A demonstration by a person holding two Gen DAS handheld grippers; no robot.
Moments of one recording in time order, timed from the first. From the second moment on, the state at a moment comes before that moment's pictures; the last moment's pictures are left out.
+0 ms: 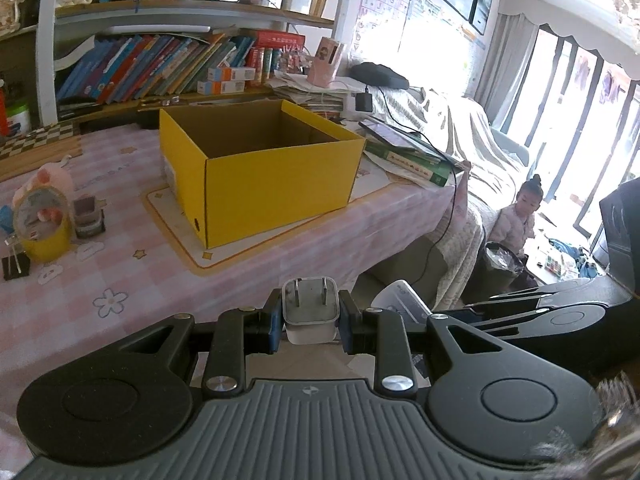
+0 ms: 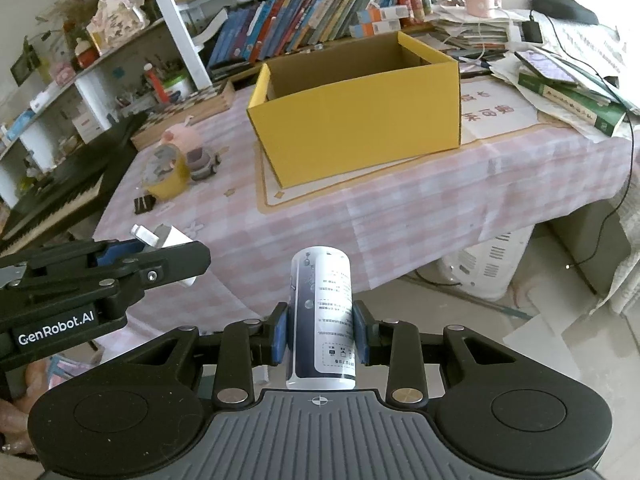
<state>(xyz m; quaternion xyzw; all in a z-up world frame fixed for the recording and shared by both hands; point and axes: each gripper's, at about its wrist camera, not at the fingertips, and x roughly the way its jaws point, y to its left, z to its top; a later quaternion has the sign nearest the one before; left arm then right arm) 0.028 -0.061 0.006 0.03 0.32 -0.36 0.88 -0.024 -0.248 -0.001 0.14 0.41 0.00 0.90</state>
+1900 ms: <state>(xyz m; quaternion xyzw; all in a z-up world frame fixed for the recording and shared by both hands) 0.203 -0.197 0.075 0.05 0.23 -0.28 0.93 0.210 -0.355 0.076 0.04 0.31 0.16 0.94</state>
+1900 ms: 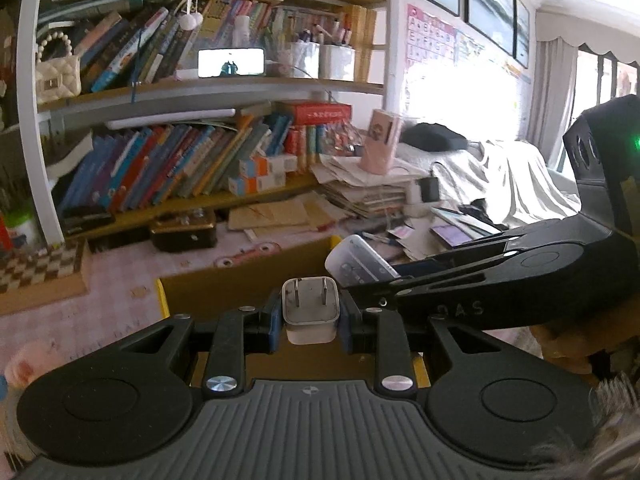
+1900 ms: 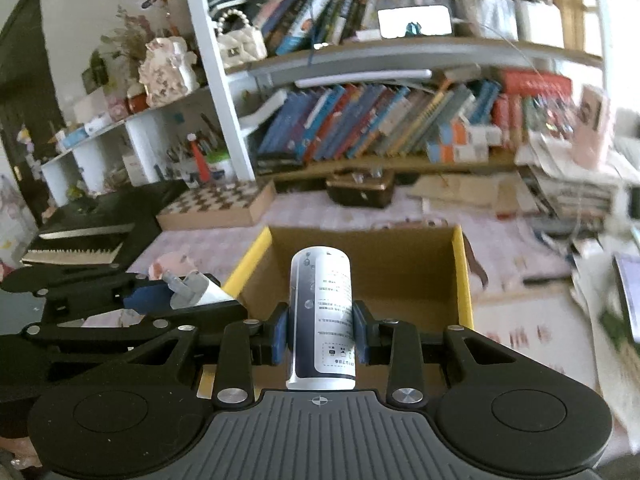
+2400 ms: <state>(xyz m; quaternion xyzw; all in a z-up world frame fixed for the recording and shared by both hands) 0.329 -0.240 0.015 0.15 0.35 -0.22 0.90 0.345 -0.350 0.011 -0.09 0.43 0.19 0.88</state>
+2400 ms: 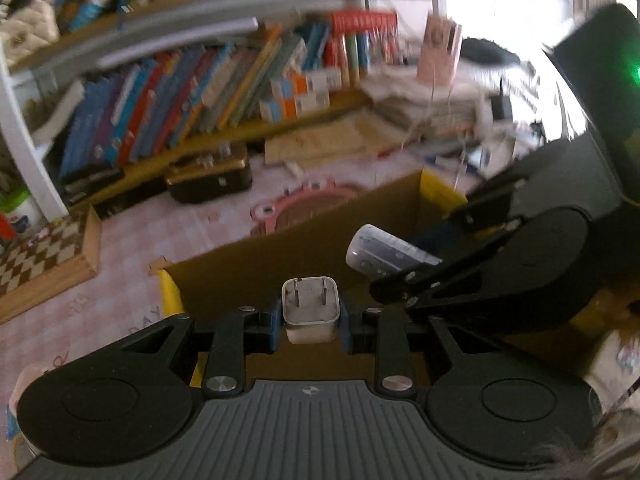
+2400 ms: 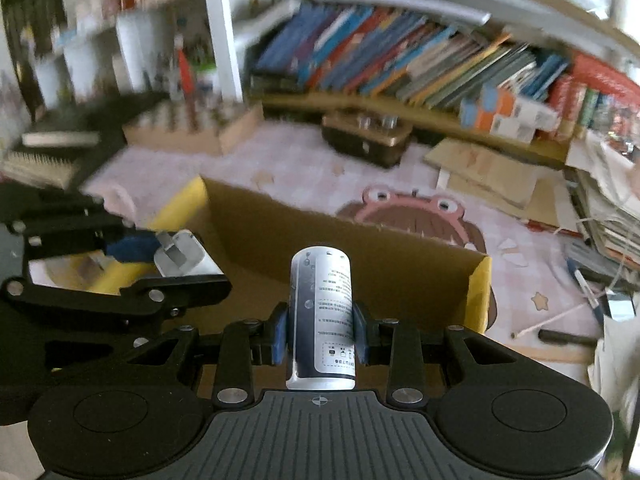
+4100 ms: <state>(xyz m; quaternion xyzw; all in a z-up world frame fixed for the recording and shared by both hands) 0.162 -0.135 0.065 0.05 0.16 -0.04 0.98 0.175 -0.358 0.063 0.01 0.18 0.02 0.98</state>
